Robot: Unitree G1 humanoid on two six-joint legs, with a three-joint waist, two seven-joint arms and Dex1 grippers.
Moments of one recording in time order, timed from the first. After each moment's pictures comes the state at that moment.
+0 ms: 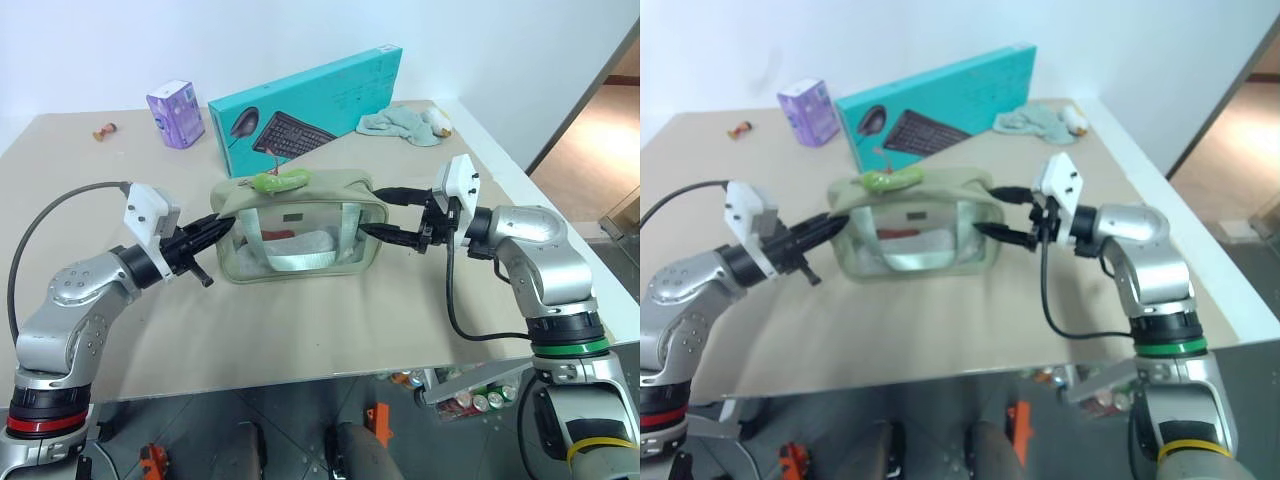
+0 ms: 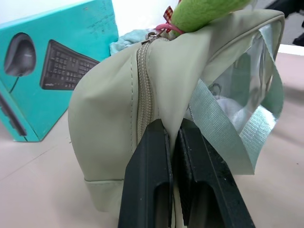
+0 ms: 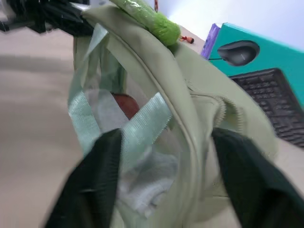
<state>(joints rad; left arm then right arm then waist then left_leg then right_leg) -0.32 0.61 0.19 -0.30 -0.55 0.49 -0.70 -0.70 -0.66 0.02 0.07 0.33 0.23 1.11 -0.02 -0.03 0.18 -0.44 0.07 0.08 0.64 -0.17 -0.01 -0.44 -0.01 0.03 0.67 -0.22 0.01</state>
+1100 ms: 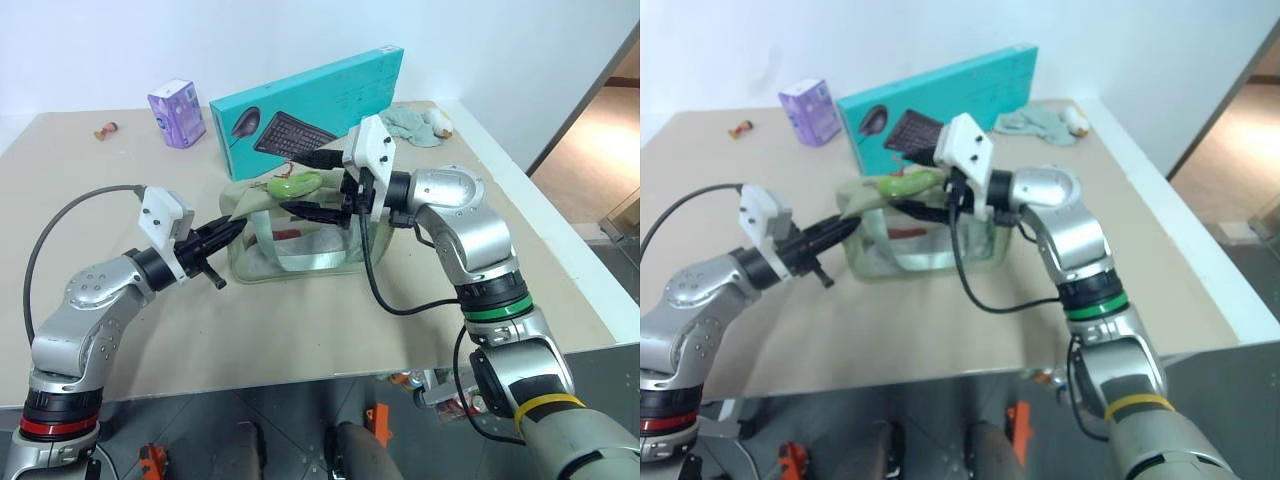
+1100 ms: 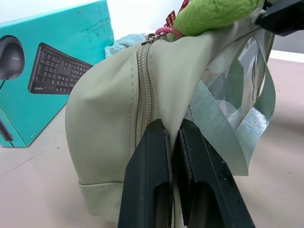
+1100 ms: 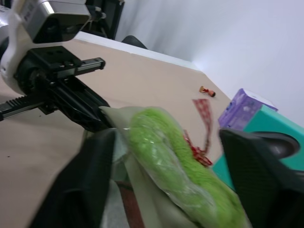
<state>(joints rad) -0.32 0.57 0.15 -0.34 -0.55 0.49 -0.66 -0.95 -0.38 0.20 0.10 0.25 0.25 1.00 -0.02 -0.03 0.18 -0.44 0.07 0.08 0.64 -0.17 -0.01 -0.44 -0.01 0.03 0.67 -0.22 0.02</state>
